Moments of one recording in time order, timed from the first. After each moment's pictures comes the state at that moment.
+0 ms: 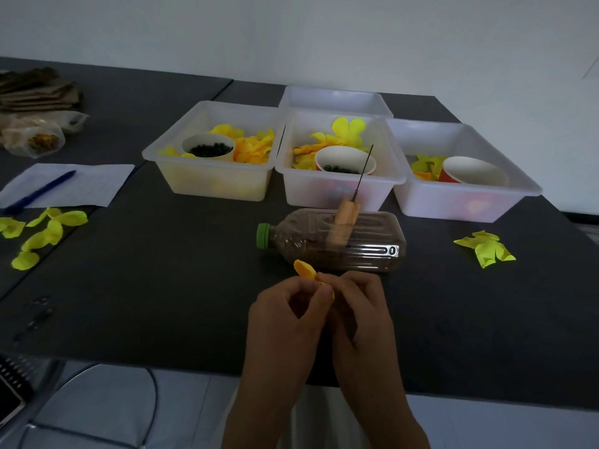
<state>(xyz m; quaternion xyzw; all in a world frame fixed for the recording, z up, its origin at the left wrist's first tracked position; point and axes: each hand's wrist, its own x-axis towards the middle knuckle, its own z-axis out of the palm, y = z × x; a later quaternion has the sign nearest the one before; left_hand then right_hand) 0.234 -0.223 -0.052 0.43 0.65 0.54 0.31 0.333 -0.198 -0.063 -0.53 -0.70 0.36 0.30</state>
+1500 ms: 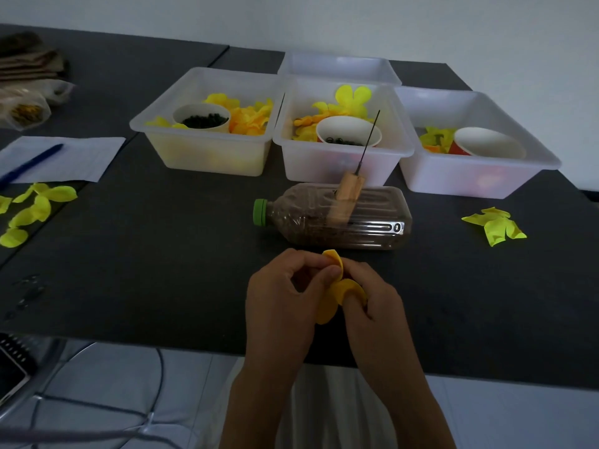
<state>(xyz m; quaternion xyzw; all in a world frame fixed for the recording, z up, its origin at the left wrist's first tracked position) 0.234 -0.213 -0.070 0.49 0.65 0.53 0.23 0.347 -0.192 -0.065 -0.51 -0.69 0.40 0.33</state>
